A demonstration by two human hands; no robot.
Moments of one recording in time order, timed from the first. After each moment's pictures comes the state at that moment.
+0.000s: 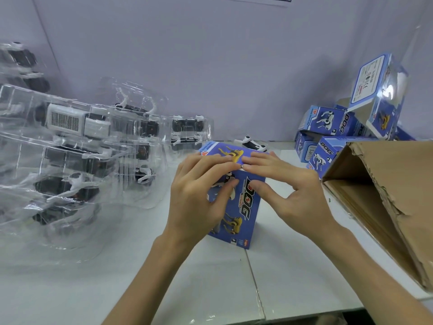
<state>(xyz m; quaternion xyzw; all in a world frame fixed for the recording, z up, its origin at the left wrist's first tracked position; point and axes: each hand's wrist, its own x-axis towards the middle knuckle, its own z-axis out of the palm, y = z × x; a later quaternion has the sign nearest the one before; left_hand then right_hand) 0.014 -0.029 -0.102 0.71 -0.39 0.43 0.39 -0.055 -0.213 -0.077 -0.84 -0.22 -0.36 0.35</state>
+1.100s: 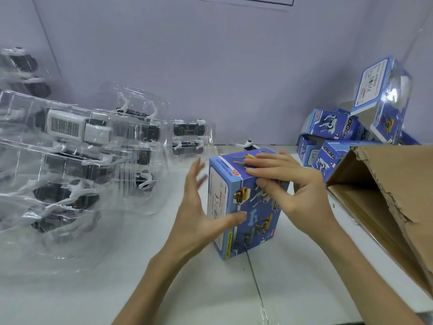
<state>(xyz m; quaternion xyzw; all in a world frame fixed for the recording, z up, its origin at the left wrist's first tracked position) 0.015 -0.022 -0.127 0.73 -0.29 0.08 0.61 -0.048 -0.209 -0.068 -0.83 -0.17 -0.35 0.41</state>
